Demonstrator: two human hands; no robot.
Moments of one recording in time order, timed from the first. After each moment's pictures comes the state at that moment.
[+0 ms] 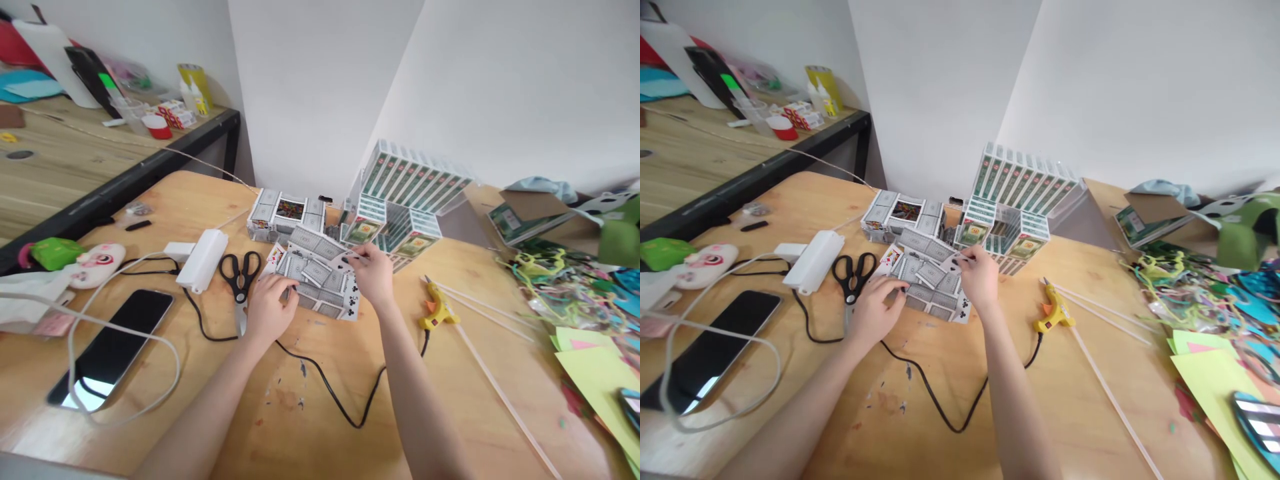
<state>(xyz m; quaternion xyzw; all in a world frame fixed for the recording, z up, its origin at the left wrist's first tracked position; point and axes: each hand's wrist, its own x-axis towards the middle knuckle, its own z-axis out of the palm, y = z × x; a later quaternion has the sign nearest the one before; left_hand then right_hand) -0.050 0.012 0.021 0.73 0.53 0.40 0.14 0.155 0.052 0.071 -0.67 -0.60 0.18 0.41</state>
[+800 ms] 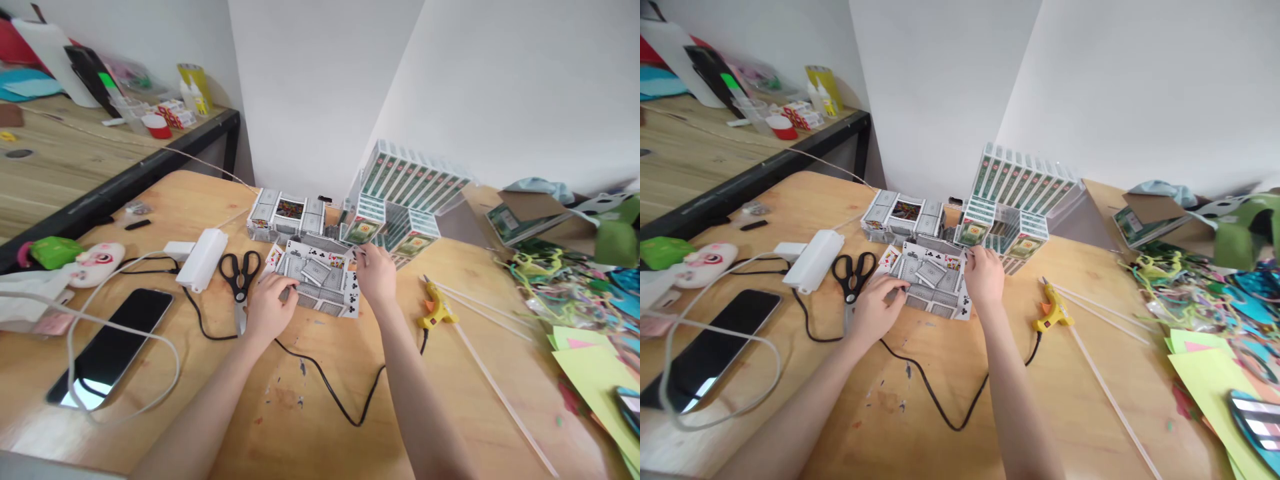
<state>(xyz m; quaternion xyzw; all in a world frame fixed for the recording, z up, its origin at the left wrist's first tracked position) -0.050 0.014 0.018 0.72 0.53 0.41 0.17 0.166 0.054 0.062 -0.68 -0.67 -0.02 0.30</state>
